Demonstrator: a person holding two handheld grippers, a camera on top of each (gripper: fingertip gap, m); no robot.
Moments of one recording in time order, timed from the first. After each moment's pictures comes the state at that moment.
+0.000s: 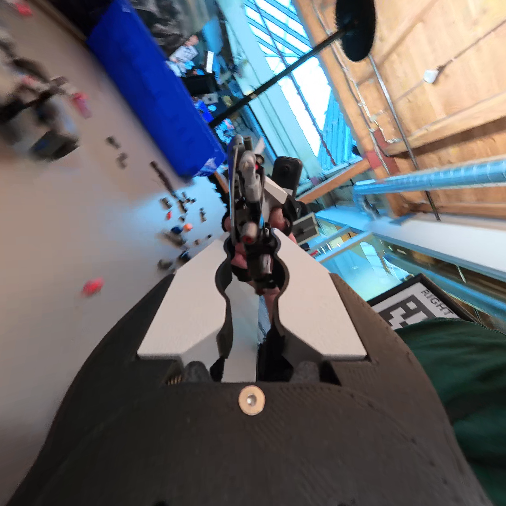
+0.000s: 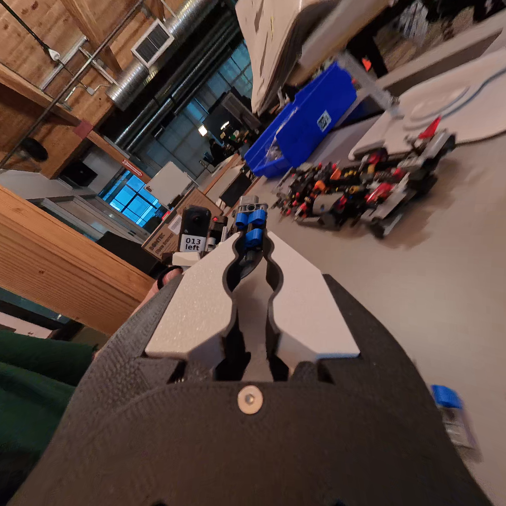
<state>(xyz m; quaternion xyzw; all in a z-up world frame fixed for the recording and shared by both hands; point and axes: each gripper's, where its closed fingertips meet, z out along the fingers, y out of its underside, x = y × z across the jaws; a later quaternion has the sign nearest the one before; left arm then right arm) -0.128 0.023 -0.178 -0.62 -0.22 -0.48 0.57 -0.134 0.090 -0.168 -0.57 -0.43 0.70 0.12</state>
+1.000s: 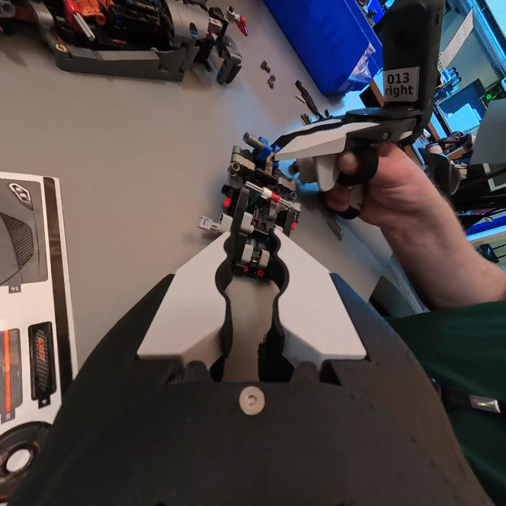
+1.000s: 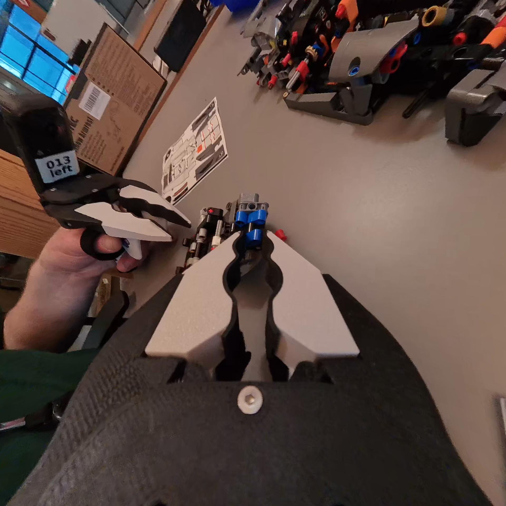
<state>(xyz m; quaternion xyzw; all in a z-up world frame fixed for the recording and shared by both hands) -0.153 -0.072 -0.261 -0.82 -0.23 -0.21 0.48 -0.157 0.014 -0.263 -0.61 -0.58 0.53 0.03</state>
